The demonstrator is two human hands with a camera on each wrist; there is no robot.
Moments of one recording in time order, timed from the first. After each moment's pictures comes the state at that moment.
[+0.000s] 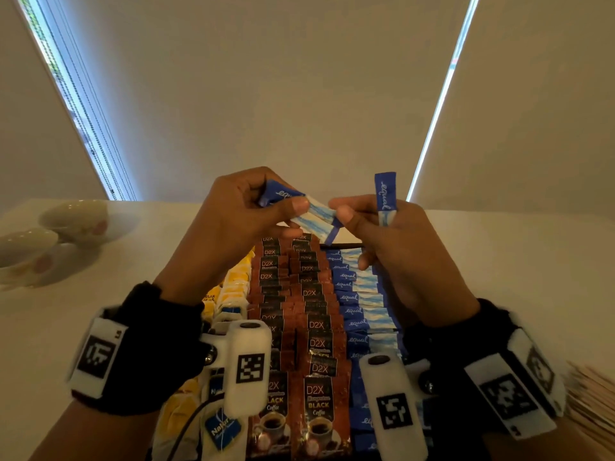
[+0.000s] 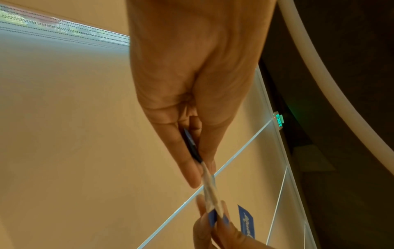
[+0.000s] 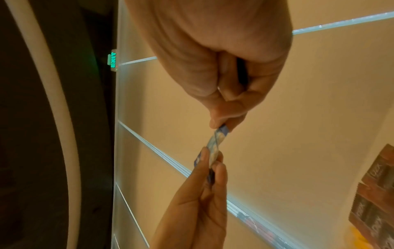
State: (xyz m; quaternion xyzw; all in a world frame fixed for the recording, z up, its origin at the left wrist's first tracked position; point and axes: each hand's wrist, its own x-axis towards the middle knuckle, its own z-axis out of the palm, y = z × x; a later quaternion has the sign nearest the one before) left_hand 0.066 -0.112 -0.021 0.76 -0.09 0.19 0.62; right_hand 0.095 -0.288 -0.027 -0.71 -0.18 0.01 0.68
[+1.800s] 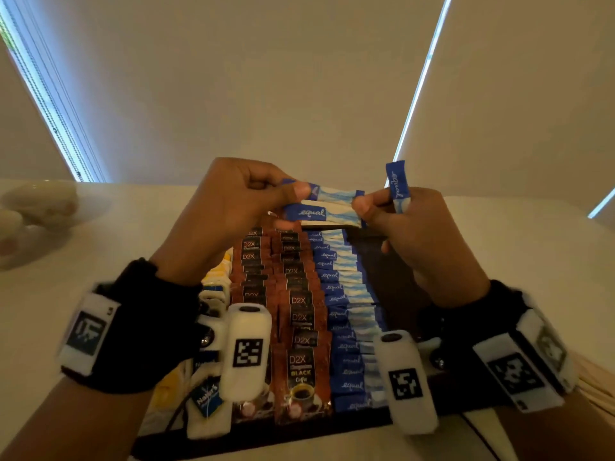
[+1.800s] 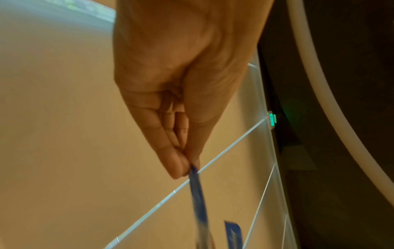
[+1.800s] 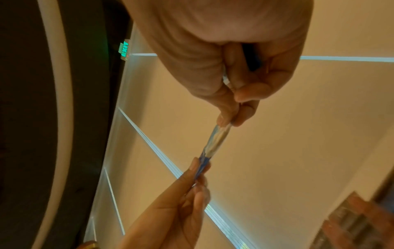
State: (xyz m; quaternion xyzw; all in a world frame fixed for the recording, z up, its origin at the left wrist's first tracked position) left_hand 0.055 -0.130 -0.017 0.75 -0.06 0.15 0.64; right_hand 0.085 -0.316 -0.026 -0.80 -0.14 -0.10 0.57
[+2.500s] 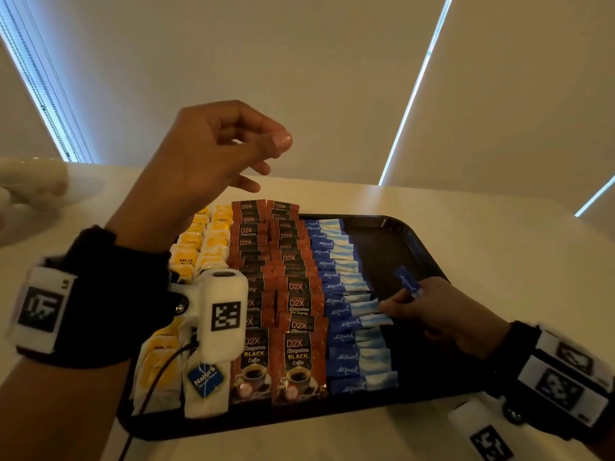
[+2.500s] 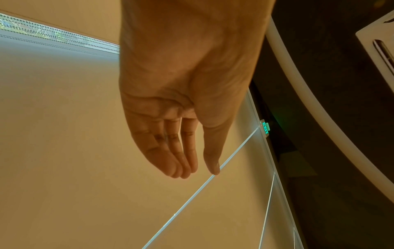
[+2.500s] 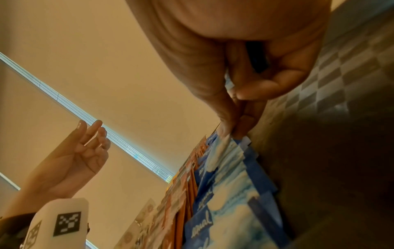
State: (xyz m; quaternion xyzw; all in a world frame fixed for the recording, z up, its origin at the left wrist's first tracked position) left_hand 0.048 -0.109 0.000 0.78 -0.07 0.20 0.59; right_hand 0.072 -0.378 -0.090 -0.89 0.05 0.23 0.39
